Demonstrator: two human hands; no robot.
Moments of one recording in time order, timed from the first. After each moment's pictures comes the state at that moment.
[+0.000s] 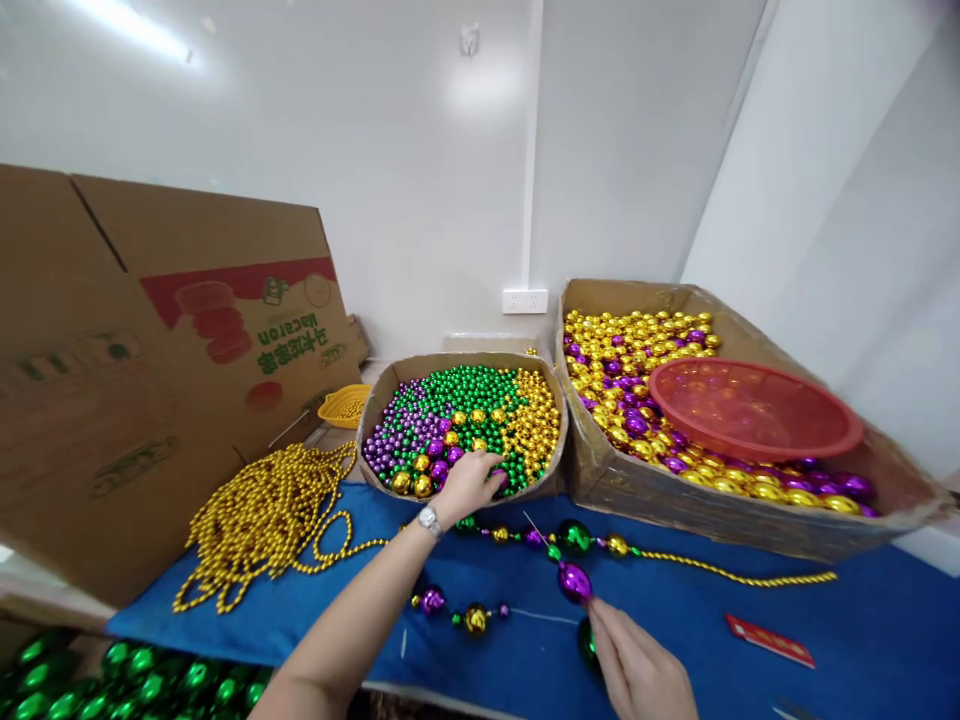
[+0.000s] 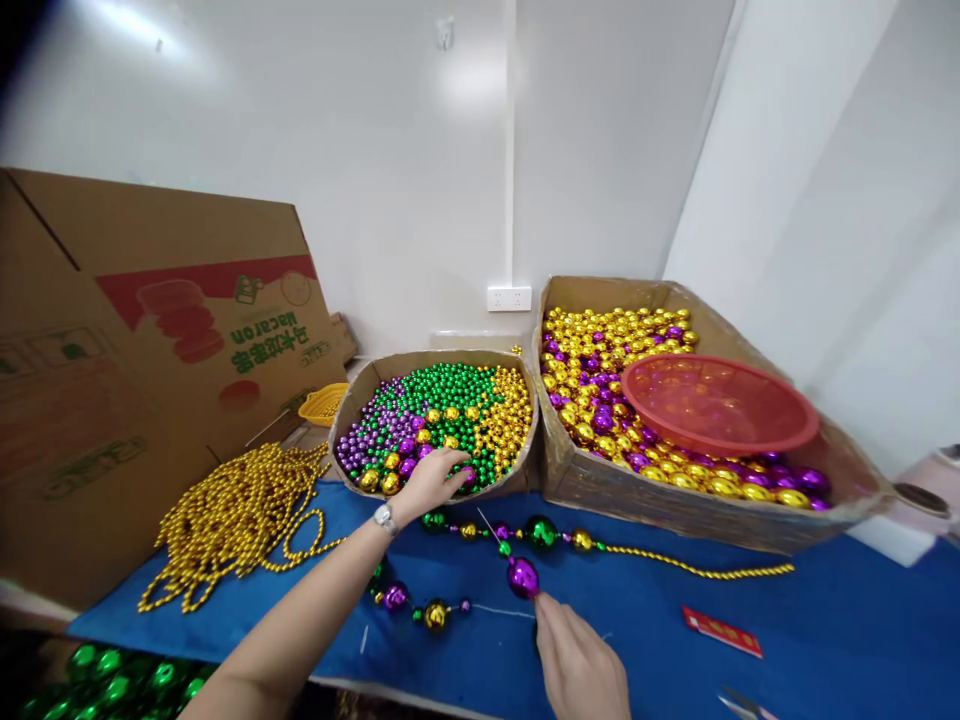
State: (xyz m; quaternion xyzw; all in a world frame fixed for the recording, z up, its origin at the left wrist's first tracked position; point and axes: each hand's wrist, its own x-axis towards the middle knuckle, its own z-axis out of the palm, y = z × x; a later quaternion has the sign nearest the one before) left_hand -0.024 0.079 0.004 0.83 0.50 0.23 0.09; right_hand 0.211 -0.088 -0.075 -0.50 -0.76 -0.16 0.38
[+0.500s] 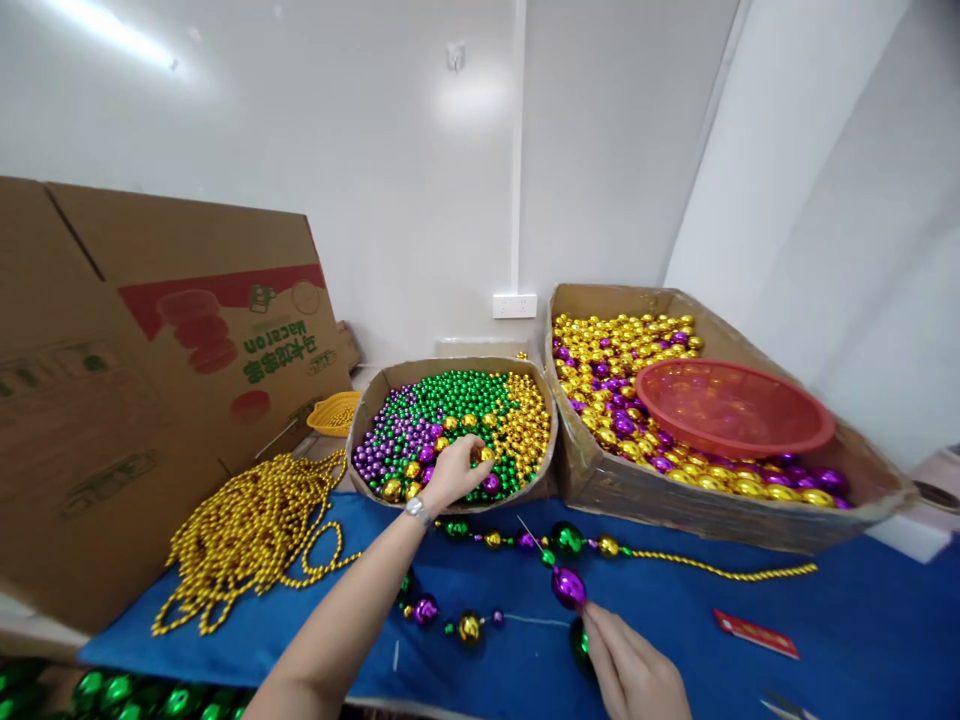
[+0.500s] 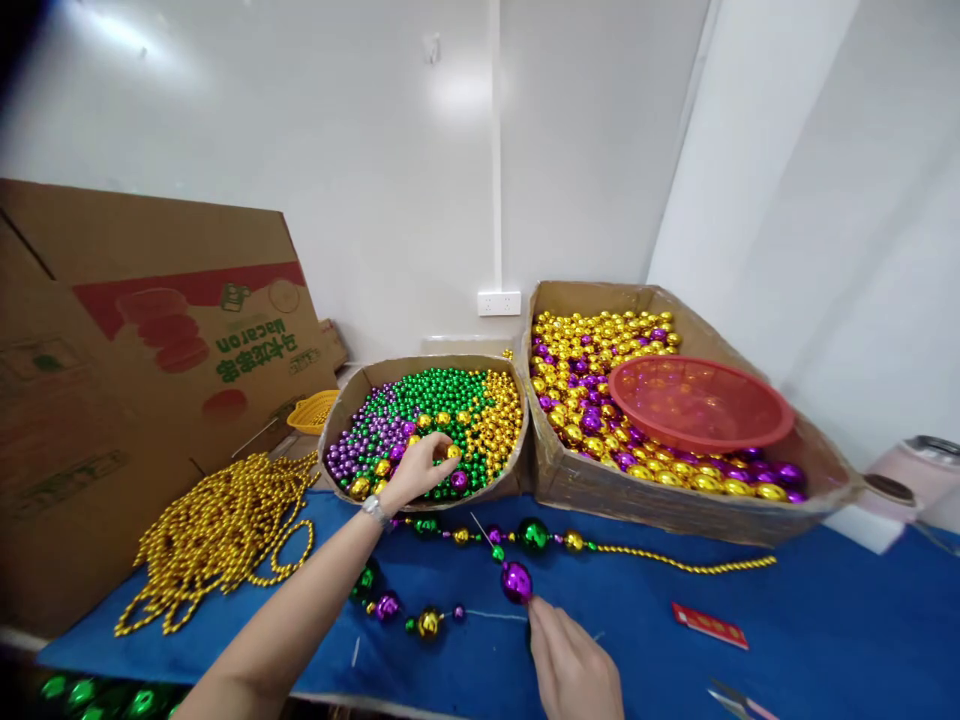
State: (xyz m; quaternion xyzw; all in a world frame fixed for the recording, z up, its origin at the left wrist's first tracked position) left_hand -0.027 0.097 0.014 0.79 0.53 0.28 0.16; right_hand 0.207 -0.090 -0.071 -0.49 -0.76 -0.14 0.40
